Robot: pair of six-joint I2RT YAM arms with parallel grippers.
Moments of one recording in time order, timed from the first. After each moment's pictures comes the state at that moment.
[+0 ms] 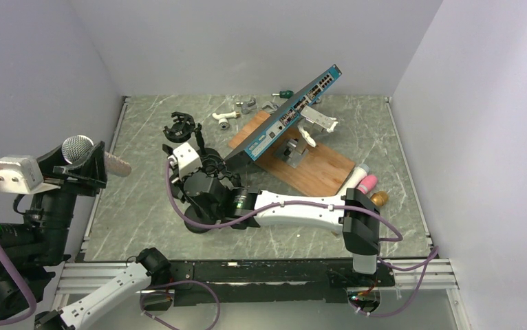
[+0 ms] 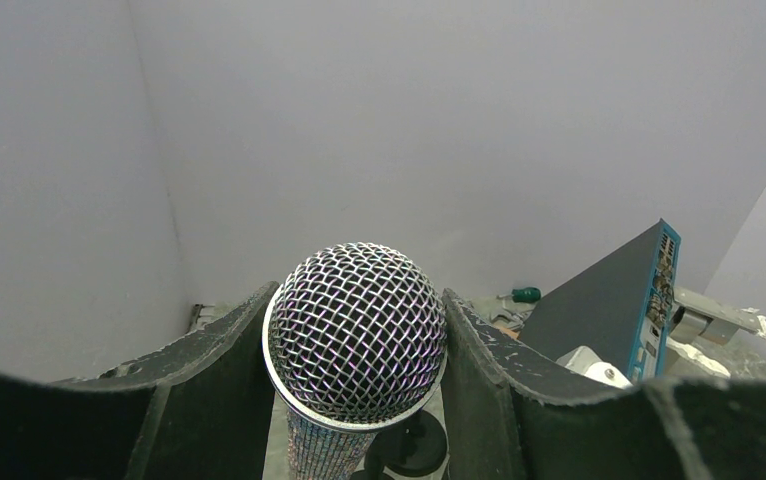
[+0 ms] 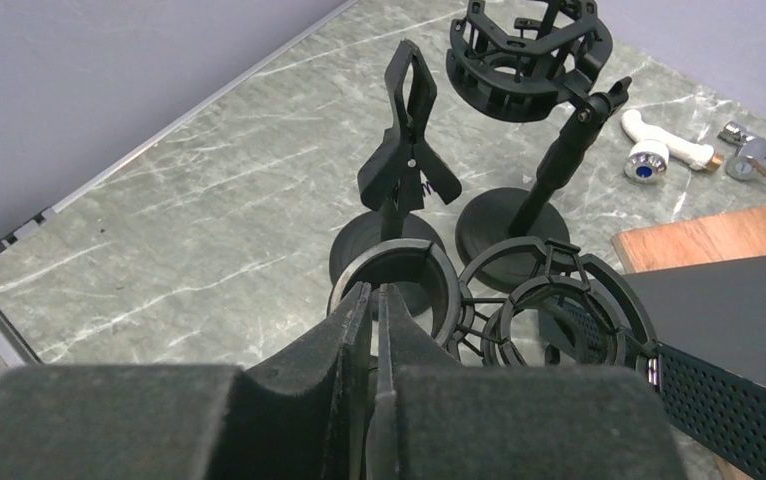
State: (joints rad) left arm -0.73 0.46 1.40 -0.54 -0.60 0.14; right arm 1.34 1.87 1.57 0.04 0.61 0.14
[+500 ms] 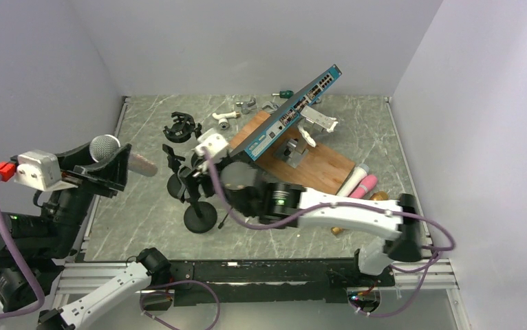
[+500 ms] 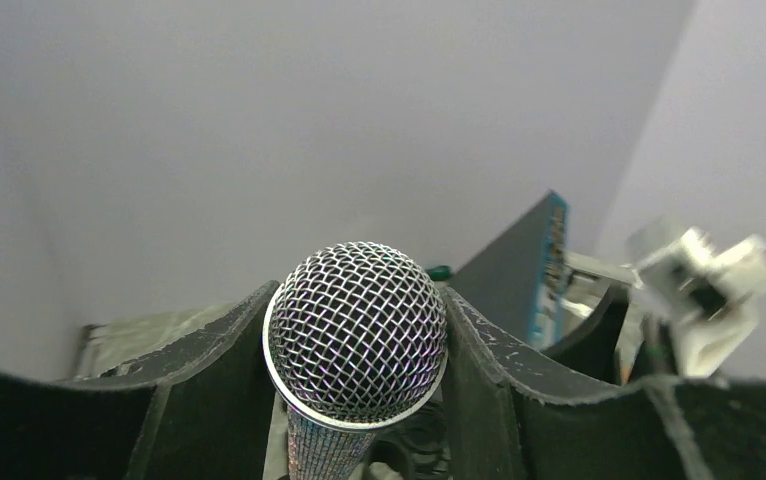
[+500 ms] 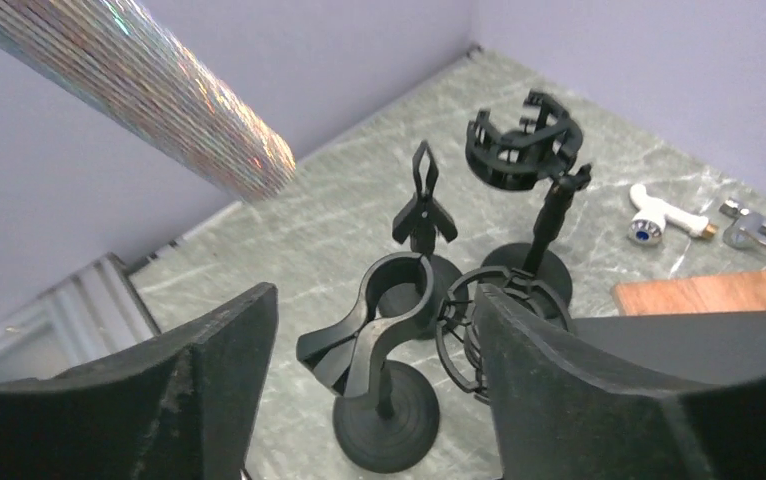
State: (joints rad) left arm -0.73 0.48 1.38 -0.55 -0.45 0.05; right arm 1.35 1.65 1.55 -0.05 0.52 0.12
